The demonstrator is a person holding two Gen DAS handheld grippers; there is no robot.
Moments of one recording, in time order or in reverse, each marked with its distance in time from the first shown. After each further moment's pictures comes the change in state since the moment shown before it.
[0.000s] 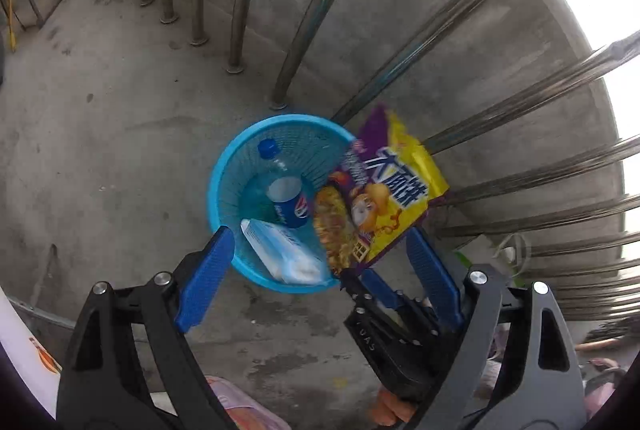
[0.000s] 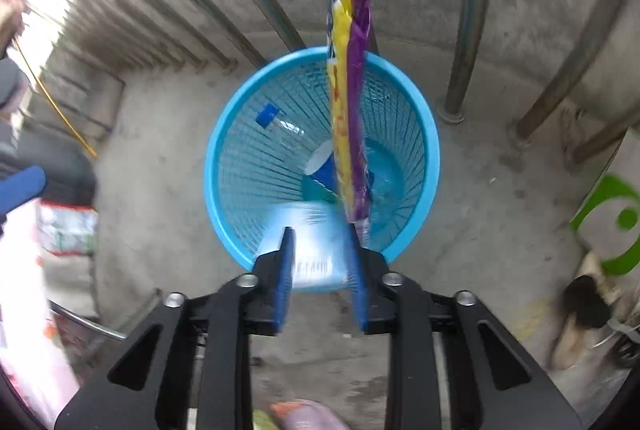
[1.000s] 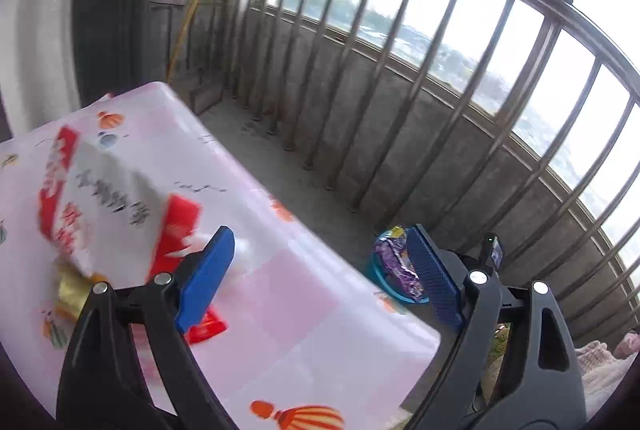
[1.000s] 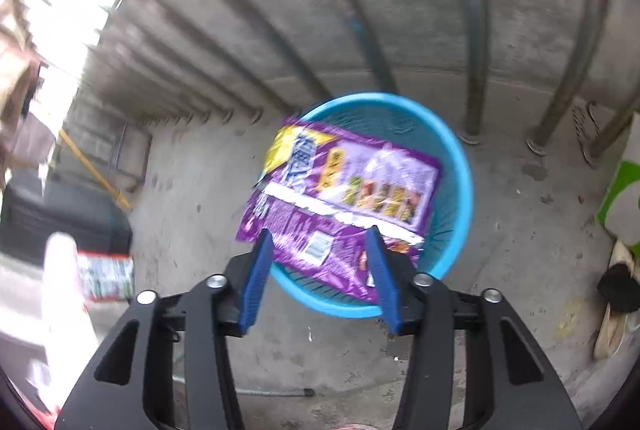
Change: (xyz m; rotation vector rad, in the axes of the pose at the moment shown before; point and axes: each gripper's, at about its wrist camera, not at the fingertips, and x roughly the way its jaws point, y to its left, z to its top) left arm -0.372 0.149 -0.269 -0.133 -0.673 0.230; right arm -0.022 0.038 0.002 0.043 -0.106 0.078
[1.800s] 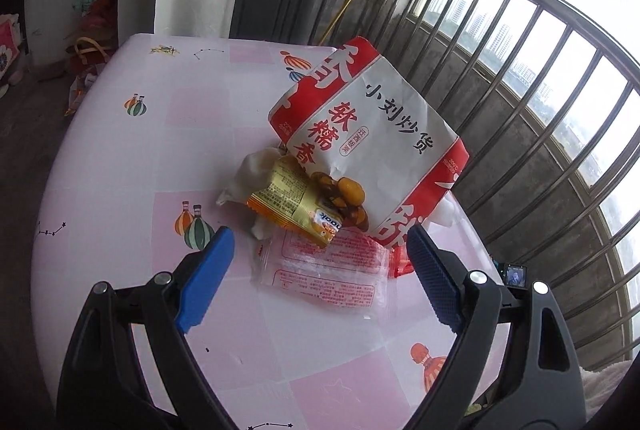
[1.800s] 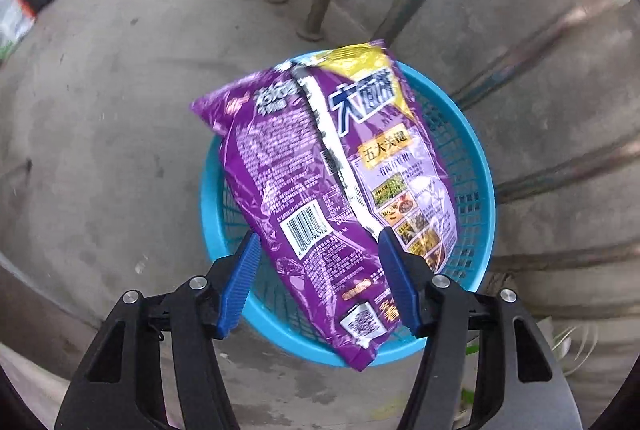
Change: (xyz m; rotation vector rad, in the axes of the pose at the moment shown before) left arm -0.065 0.144 -0.066 -0.332 -0.009 0.297; right arm 0.132 0.094 -0.050 -0.805 0.159 -0.515
